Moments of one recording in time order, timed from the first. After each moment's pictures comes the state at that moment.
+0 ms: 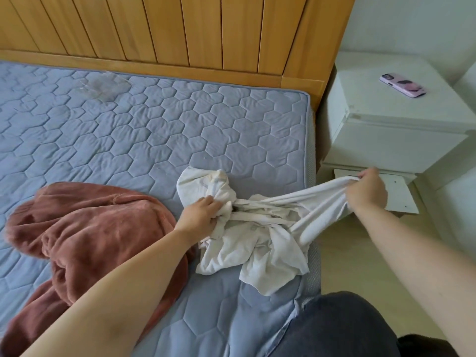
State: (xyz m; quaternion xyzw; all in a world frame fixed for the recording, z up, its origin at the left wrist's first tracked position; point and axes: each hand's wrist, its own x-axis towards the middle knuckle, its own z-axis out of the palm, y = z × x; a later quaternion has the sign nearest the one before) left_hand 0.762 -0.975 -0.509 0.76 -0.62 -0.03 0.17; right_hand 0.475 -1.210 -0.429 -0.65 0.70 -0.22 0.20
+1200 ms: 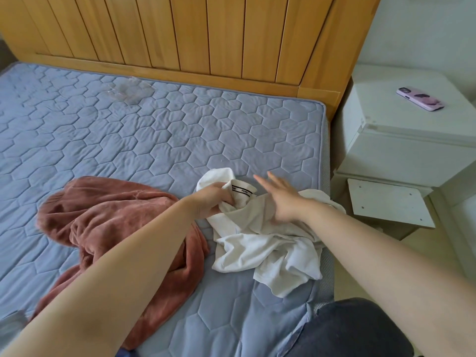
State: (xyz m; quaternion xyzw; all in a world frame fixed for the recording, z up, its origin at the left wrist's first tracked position) left_hand 0.774 -0.988 -0.429 0.61 -0.22 -0.59 0.47; right_hand 0.606 -1.117 -0.419 -0.93 0.27 0.14 0.21
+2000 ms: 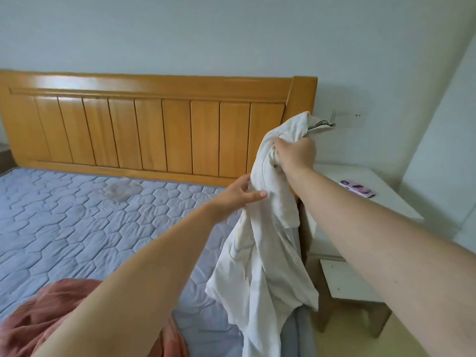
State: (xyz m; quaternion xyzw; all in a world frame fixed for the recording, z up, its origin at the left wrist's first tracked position) left_hand 0.732 -1.064 -0.230 0.58 -0.50 -0.42 0.48; right_hand 0.620 -1.151 -0.146 -0.62 0.47 -0.48 0.41
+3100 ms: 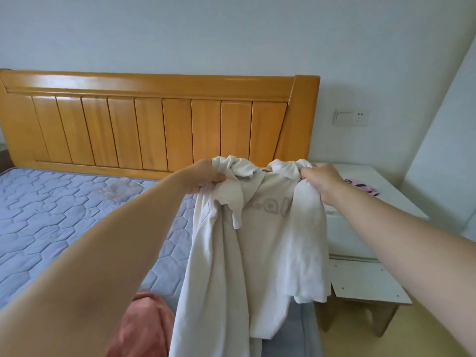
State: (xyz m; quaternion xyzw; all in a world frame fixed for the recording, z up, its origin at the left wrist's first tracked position) left_hand 0.819 -1.074 -0.173 0.73 -0.41 -0.32 0.44; right_hand 0.573 -1.192 -0.168 -0.63 0.49 -0.36 0.47
